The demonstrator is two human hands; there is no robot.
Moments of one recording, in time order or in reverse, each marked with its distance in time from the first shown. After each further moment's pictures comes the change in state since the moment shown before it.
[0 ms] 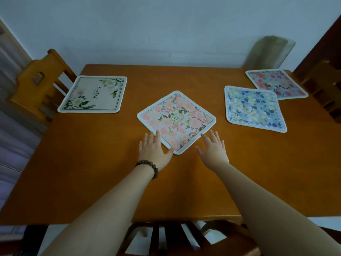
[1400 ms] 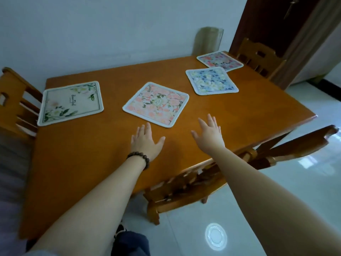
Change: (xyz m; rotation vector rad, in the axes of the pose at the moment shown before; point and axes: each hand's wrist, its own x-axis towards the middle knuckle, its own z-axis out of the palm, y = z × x) left_hand -0.095 -0.075 -0.047 -0.039 -0.082 0.298; right_hand -0.161 -0.084 0.002 0.006 0.231 0.415
